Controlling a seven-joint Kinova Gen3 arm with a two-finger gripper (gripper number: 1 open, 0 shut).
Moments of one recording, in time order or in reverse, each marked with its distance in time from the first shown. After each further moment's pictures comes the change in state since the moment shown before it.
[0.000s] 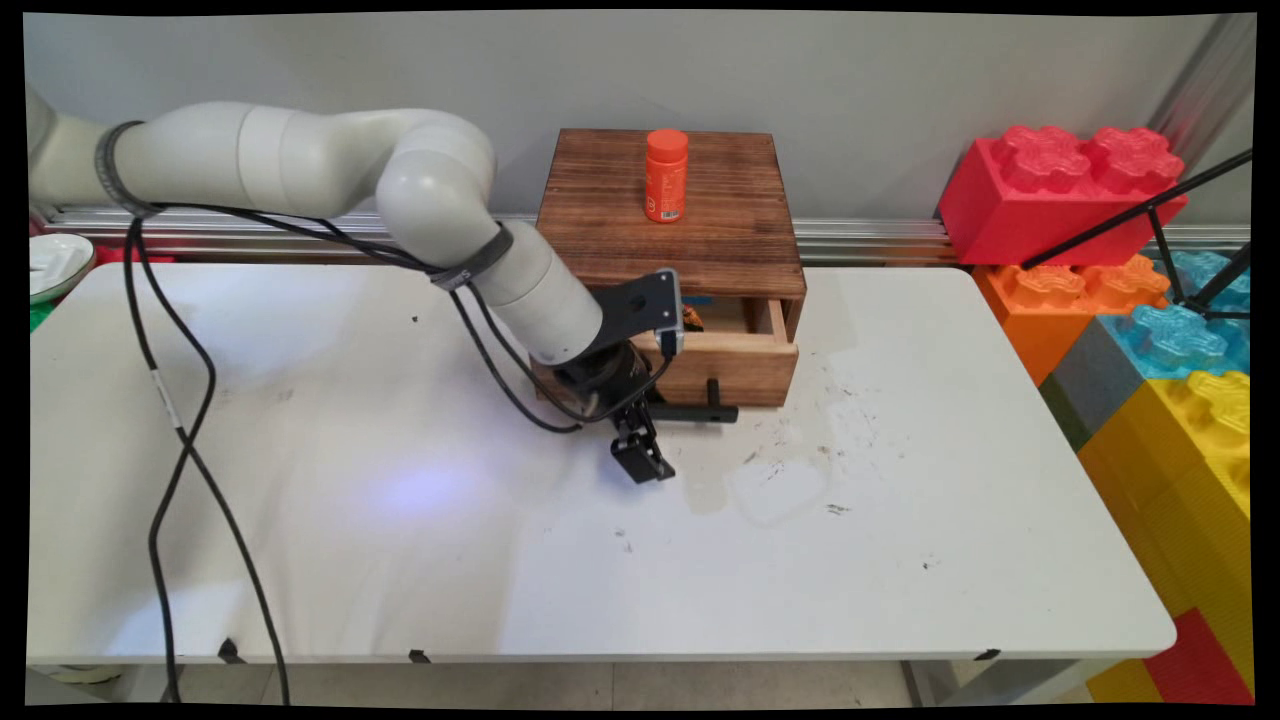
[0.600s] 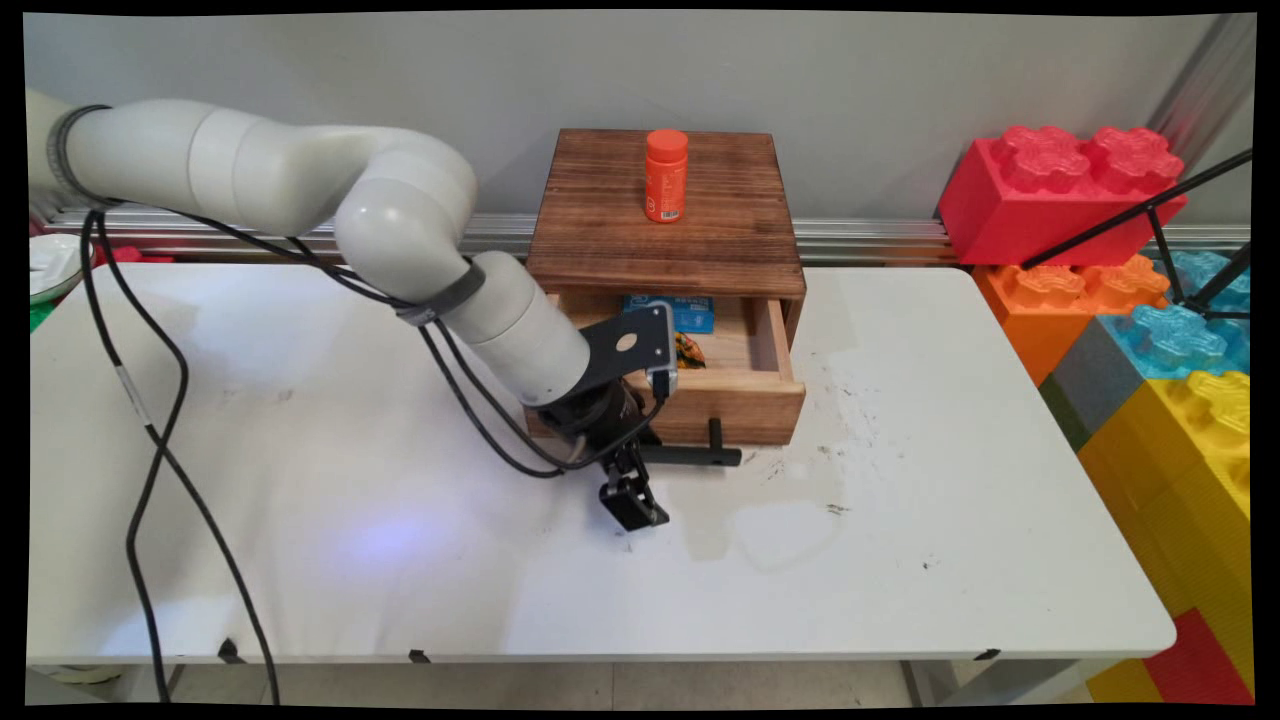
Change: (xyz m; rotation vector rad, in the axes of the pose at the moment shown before) arm -0.003 0.048 -0.011 -0.031 -0.005 -0.015
